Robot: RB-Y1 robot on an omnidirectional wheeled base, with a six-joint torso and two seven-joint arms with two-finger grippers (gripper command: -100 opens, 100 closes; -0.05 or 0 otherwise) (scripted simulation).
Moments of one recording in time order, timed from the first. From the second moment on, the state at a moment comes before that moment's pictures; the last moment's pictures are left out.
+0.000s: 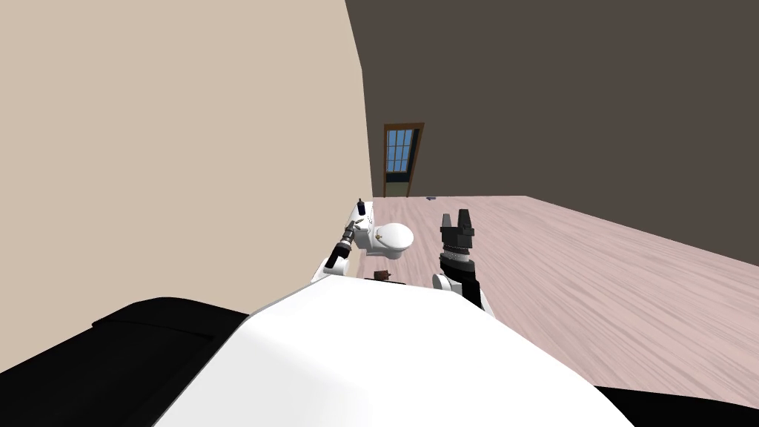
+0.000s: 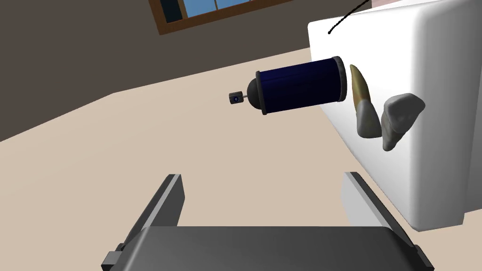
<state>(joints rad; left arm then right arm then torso) 0.32 0.12 -0.06 -1.84 0.02 -0.04 -0.10 0.49 -0.04 0.07 -2.23 -0.01 -0.56 0.08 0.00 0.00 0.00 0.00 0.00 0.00</state>
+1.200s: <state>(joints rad) 0.21 0.10 -0.07 -1.69 -0.01 0.25 -0.06 0.49 -0.04 0.07 -2.23 -0.01 -0.56 0.08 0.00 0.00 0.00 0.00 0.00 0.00</state>
